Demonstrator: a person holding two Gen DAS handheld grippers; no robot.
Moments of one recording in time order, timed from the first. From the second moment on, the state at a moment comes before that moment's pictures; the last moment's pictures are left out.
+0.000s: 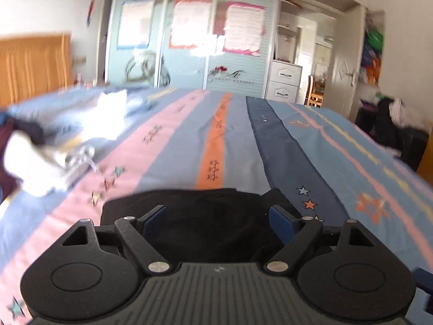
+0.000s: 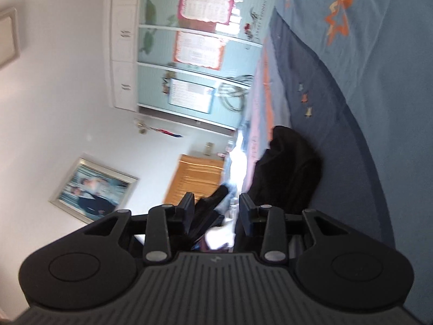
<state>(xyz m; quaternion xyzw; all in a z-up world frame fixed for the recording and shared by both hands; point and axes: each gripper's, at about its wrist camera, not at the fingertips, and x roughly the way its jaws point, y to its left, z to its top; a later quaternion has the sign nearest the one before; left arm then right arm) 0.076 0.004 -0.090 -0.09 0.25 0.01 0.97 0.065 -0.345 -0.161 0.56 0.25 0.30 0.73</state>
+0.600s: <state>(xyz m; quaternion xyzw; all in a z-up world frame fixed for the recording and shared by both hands) 0.074 0.060 -0.143 -0.17 0.32 -0.07 0.93 0.286 -0.244 -0.162 0.41 0.42 0.33 0.74</state>
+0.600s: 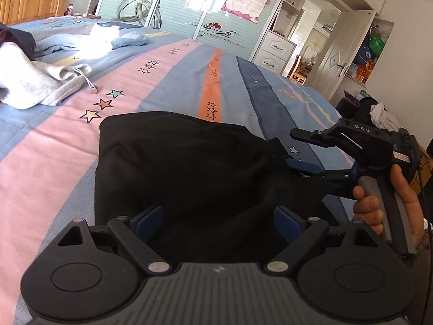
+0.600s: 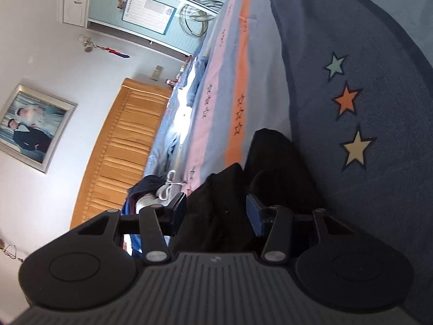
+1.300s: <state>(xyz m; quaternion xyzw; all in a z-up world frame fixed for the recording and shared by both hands) 0.046 0.069 -0.131 -0.18 0.30 -0.07 0.94 0.311 -0.192 -0.153 0.32 0.47 0.39 0.73</state>
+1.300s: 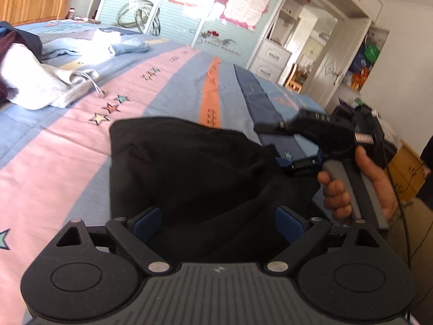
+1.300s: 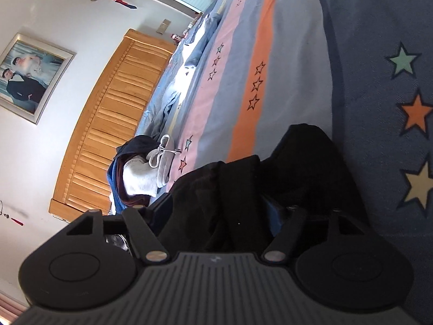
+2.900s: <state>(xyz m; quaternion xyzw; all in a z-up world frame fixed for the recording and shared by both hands) 0.046 0.087 -0.112 -0.19 0.31 -0.13 0.92 0.291 -0.238 -0.150 0.34 0.46 0.35 0.75</state>
